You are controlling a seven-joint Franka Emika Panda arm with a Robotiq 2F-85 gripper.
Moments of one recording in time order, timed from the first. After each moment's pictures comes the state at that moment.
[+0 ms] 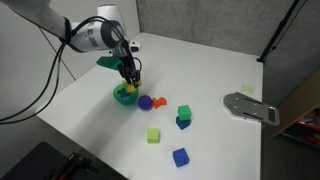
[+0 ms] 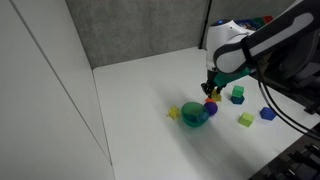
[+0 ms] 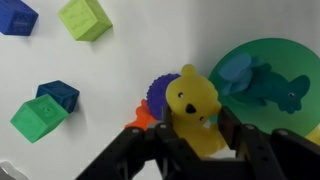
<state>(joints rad) 0.26 0.54 -0.11 -1.91 -0.16 2.30 0.46</state>
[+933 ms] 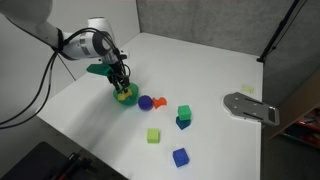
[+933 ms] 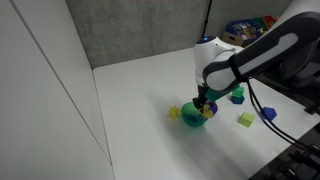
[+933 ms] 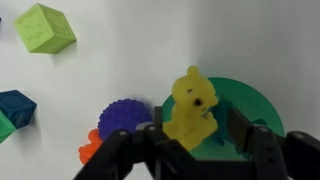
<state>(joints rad) 0.30 0.62 -0.05 -1.90 -0.16 2.30 0.46</state>
